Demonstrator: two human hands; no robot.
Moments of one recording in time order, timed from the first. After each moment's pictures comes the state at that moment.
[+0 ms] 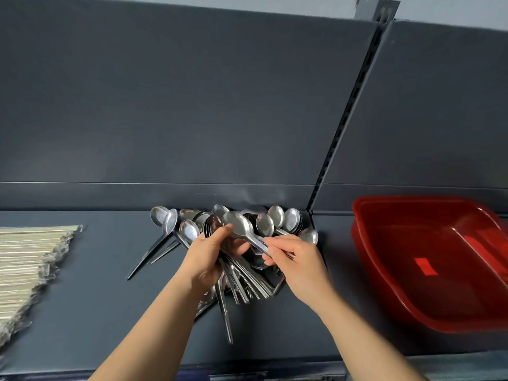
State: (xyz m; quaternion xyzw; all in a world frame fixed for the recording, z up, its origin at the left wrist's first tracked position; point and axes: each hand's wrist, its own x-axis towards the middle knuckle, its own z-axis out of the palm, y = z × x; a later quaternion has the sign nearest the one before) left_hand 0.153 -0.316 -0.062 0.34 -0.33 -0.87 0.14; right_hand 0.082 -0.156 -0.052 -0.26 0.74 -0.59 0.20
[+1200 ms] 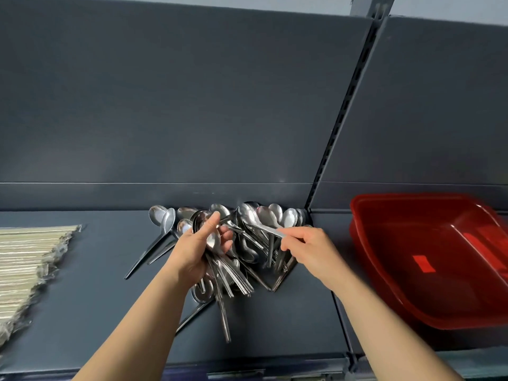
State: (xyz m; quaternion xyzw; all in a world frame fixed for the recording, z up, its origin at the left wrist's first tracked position) left_hand 0.159 -0.338 -0.067 0.29 -0.37 -0.87 0.13; right_hand 0.036 -0.147 -0.055 -0.25 0.78 -0.51 0.25
